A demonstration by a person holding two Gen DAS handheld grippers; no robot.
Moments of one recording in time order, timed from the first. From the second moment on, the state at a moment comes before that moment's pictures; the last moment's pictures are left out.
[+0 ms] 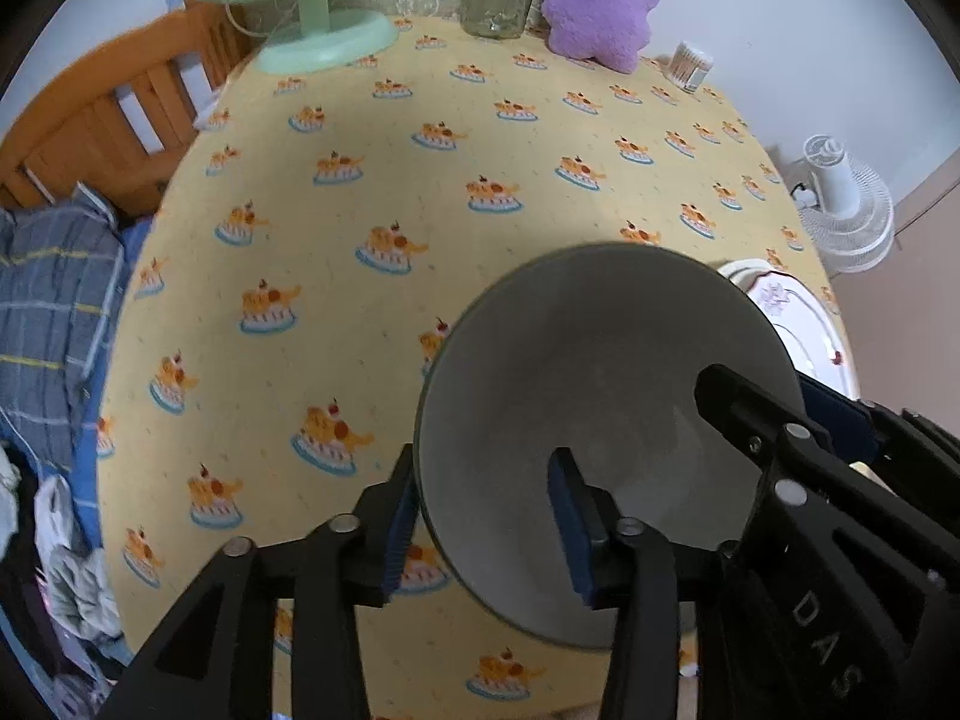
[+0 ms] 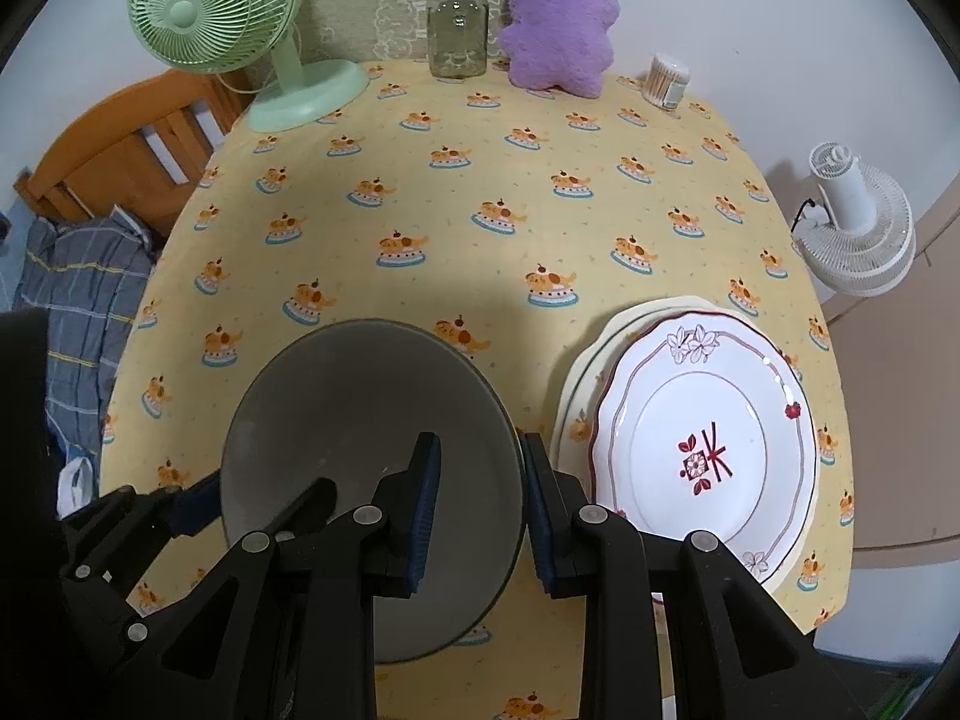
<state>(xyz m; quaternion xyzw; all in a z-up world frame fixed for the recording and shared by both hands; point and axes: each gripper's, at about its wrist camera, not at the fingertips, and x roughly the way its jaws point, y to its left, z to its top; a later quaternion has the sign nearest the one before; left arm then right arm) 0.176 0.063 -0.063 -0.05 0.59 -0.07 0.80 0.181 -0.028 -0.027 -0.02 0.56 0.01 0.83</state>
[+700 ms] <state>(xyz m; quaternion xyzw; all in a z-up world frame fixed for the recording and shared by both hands) 0.156 0.062 -0.055 -0.02 0.56 -0.08 0.82 0.154 -0.075 -0.034 0.09 0.56 0.01 0.82</state>
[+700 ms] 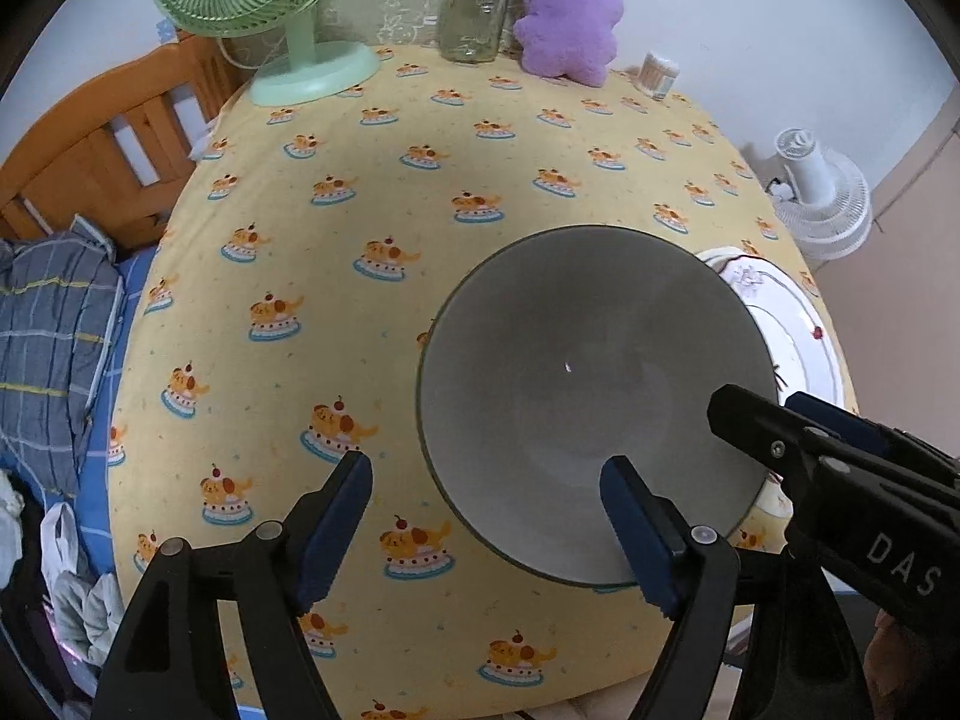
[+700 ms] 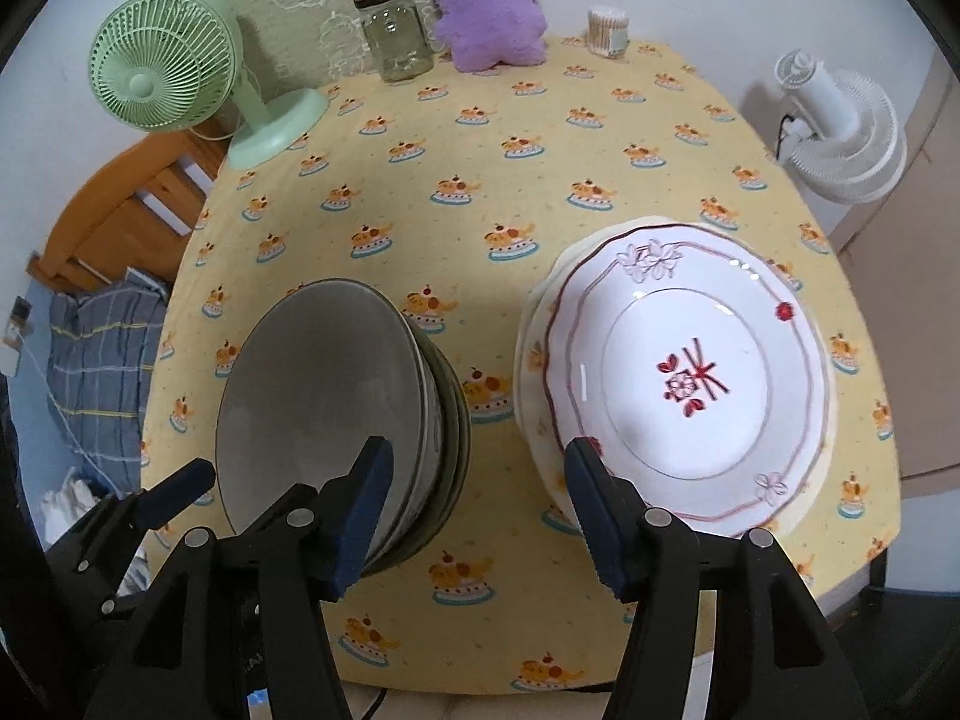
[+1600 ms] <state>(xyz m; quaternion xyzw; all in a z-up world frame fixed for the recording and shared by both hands) 0.177 0.057 -0.075 -0.06 0.60 0.03 0.80 0.214 -0.072 -0.092 0.11 0.61 0.15 0.77</state>
